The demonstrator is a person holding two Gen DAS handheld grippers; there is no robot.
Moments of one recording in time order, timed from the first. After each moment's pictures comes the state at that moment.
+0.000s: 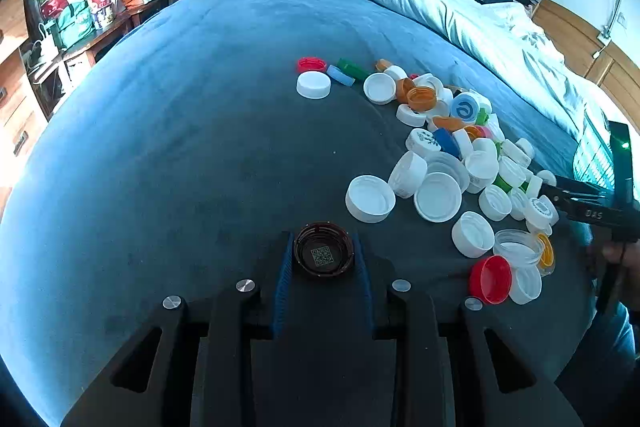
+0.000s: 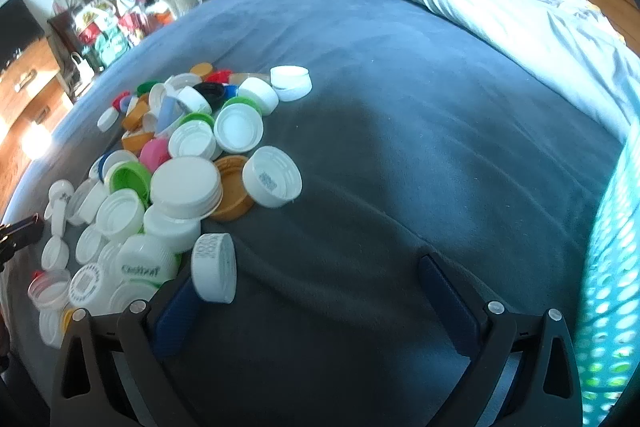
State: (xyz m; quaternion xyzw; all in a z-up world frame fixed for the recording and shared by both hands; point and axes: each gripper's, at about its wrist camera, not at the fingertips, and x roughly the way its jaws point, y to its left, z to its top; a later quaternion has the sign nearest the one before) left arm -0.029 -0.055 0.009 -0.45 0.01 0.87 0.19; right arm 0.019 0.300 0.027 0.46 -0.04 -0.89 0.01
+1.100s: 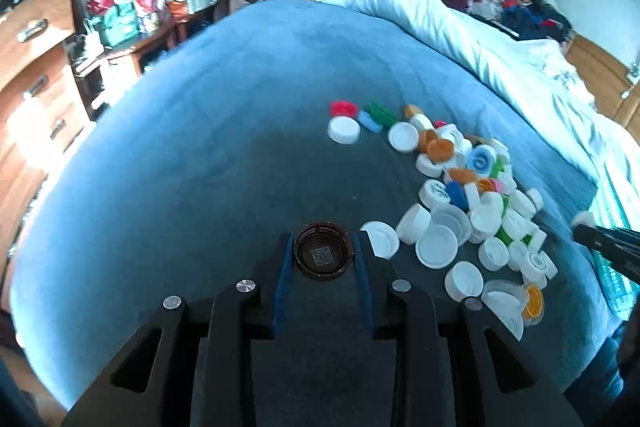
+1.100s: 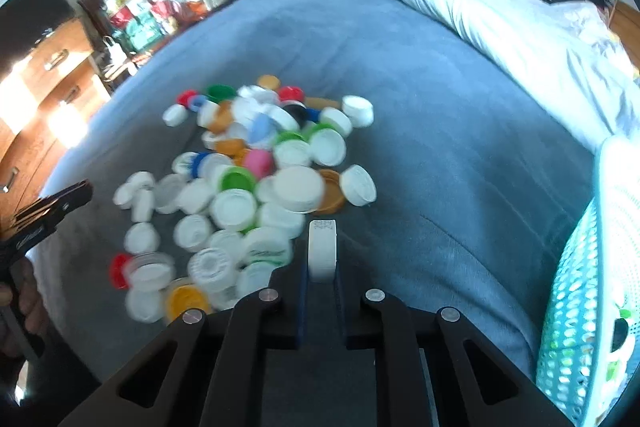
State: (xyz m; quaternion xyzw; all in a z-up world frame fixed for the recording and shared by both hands) left arm -0.022 -0.059 0.043 -0.42 -0.02 0.90 0.10; right arm 0.052 0.259 0.090 0.45 -0.02 -0.89 0.06
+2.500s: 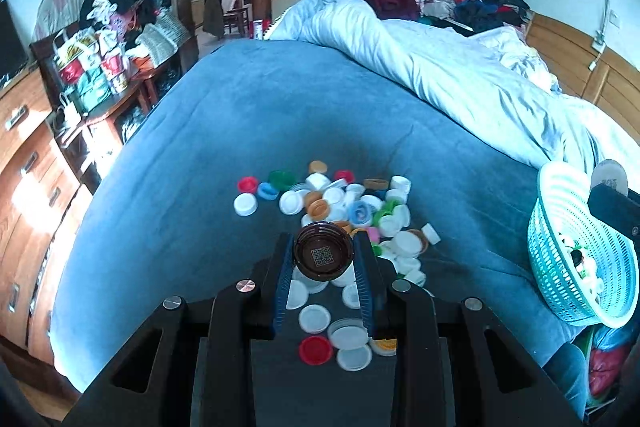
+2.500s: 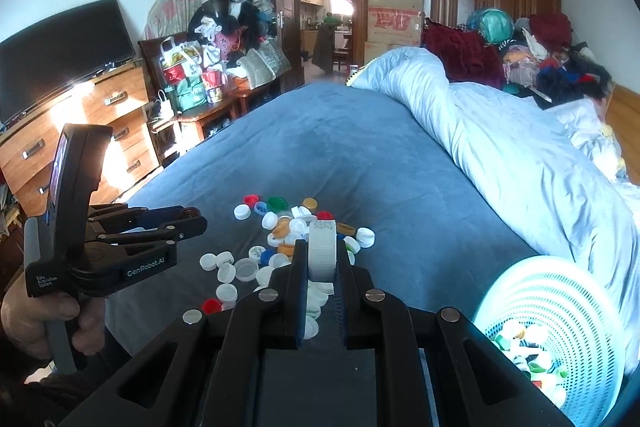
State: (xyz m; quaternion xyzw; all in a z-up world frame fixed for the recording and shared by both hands) left arm 0.013 0.053 0.146 -0.38 0.05 0.91 0.15; right arm 0.126 0.263 0.231 0.30 0.03 -0.95 0.09
